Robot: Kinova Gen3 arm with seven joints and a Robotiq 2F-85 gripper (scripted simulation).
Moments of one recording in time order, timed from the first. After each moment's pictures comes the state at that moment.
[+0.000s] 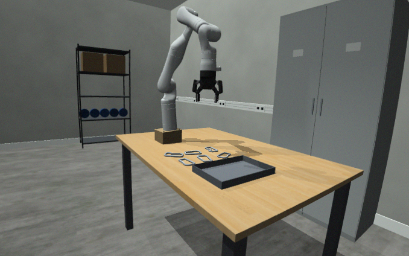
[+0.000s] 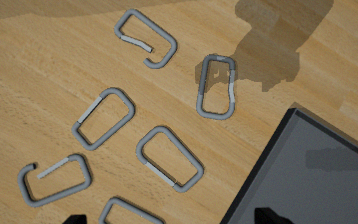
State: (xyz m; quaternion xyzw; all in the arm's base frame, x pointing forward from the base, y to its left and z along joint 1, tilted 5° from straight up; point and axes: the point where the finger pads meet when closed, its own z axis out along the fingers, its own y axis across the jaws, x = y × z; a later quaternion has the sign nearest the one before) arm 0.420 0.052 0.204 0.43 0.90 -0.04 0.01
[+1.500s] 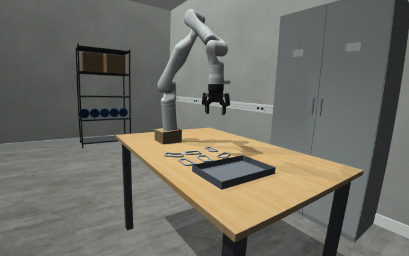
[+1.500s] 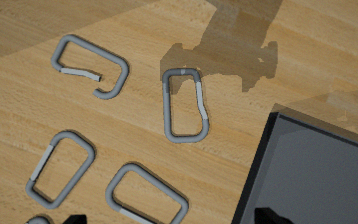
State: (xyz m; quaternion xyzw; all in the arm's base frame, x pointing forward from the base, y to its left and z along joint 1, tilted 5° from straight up) arm 0.420 0.096 0.140 0.52 0.86 -0.03 0.02
